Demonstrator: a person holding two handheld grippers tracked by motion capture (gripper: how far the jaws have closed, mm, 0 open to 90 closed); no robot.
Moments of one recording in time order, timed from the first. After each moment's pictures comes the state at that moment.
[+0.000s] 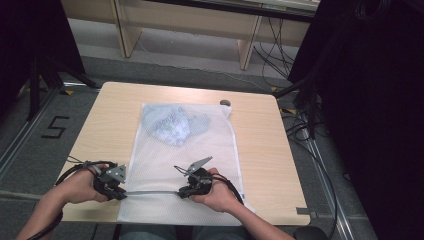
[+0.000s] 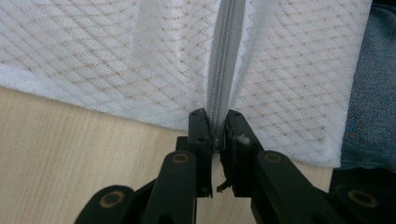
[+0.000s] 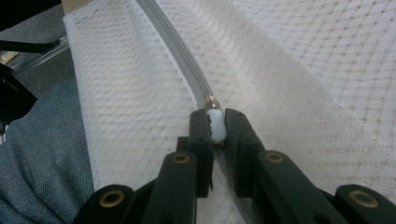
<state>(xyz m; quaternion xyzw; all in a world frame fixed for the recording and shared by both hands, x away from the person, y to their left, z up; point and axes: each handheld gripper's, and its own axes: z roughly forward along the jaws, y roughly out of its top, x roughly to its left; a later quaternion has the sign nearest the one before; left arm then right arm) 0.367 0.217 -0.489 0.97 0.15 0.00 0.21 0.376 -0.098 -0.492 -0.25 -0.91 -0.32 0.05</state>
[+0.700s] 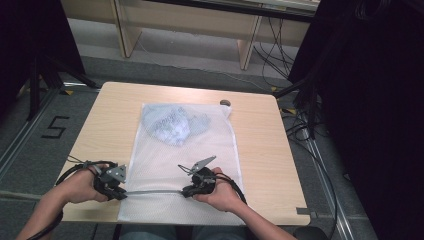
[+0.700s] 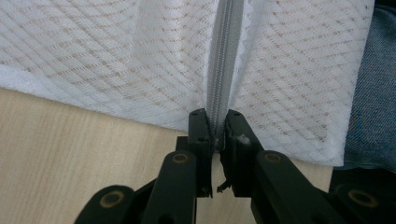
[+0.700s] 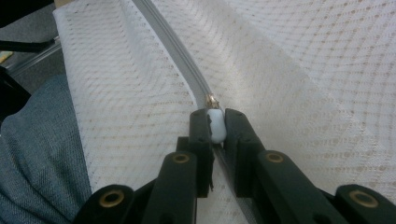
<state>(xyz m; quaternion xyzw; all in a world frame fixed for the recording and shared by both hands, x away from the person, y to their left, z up) 0.362 0.215 -0.491 0.96 0.18 -0.02 0.23 0.379 -0.108 -0.491 -0.24 -0.91 -0.32 0.04</state>
